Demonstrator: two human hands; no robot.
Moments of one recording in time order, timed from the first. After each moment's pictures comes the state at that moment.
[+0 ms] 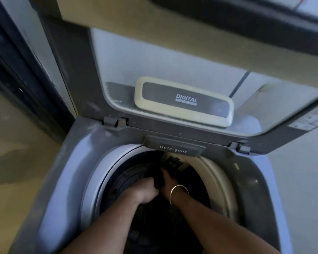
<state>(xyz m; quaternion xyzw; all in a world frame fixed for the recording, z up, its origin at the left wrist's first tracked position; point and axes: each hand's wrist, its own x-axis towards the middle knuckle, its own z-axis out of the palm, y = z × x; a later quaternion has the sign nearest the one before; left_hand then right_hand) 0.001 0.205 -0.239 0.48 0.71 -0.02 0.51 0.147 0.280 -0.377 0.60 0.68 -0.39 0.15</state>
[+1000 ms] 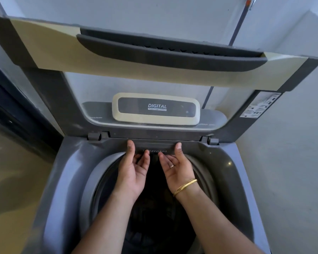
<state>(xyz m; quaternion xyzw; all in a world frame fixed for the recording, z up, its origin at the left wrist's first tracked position) 0.015 0.223 -0.139 -0.12 0.38 0.70 0.59 0.150 0.258 -0.128 0.45 0.04 -0.75 -0.49</state>
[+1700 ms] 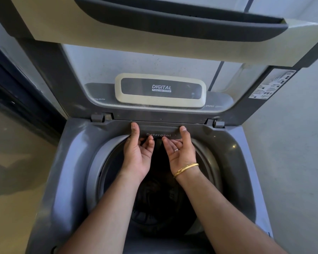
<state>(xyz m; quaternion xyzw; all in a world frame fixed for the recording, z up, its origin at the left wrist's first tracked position) 0.019 0.224 -0.142 -0.08 0.41 0.70 0.58 0.143 0.254 -0.128 0.47 0.06 -0.71 -0.52</state>
